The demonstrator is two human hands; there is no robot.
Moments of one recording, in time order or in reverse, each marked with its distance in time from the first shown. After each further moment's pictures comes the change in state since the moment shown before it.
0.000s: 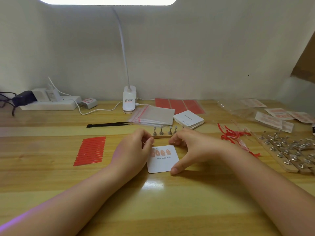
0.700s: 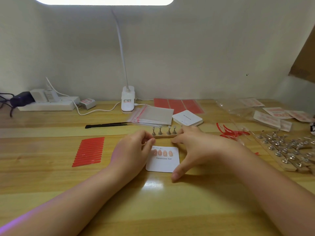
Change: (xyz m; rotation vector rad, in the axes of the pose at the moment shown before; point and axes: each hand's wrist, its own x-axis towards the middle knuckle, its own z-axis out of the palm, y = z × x) left_hand -0.003 0.001 0.000 0.026 0.019 0.036; right_hand -0.008 -0.010 -0.006 -0.294 -0.043 0.061
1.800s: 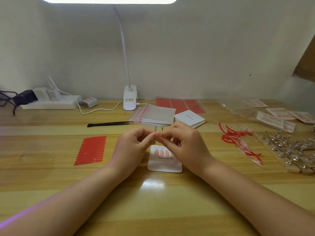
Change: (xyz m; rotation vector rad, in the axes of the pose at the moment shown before) left_hand 0.001 0.005 -0.009 -0.456 0.029 0.044; right_hand 0.018 -0.023 0.043 0.500 0.911 -0.474
